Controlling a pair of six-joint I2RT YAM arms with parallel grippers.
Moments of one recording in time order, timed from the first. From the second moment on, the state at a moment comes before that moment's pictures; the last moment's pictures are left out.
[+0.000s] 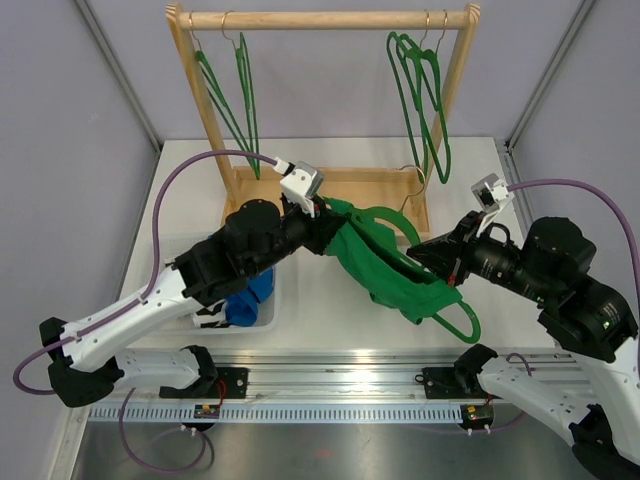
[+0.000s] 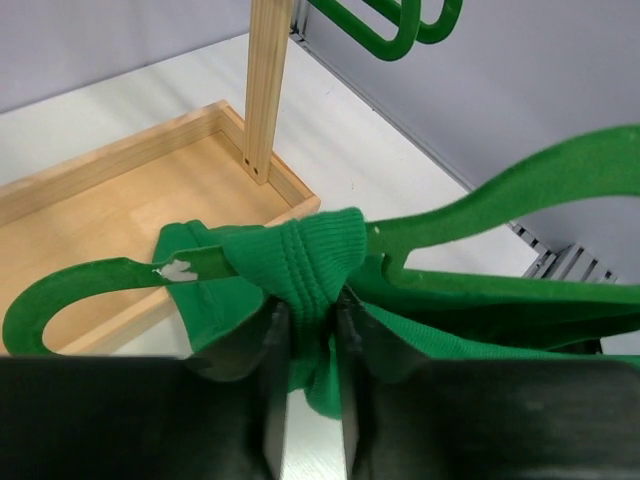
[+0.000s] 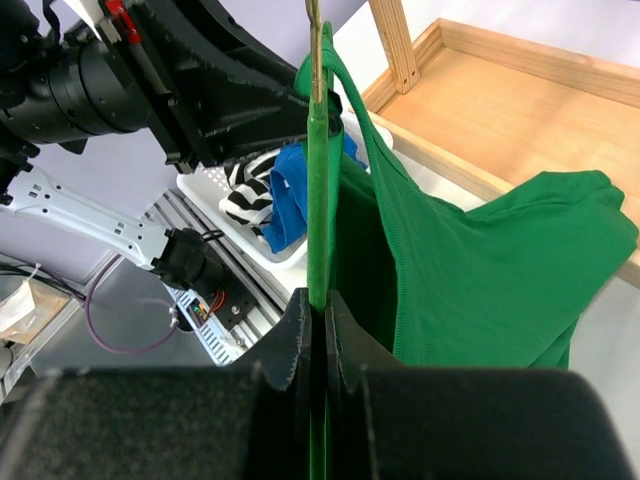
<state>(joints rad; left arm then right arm) -1.04 1.13 1.27 -0.29 -0.21 -0.29 0.64 0.76 1.39 -0.82 -0.27 0.37</state>
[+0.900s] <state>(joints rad) -0.88 0.99 1.21 -0.56 -0.42 -0.48 0.64 0.43 1.12 -0.77 -0.39 0.11</state>
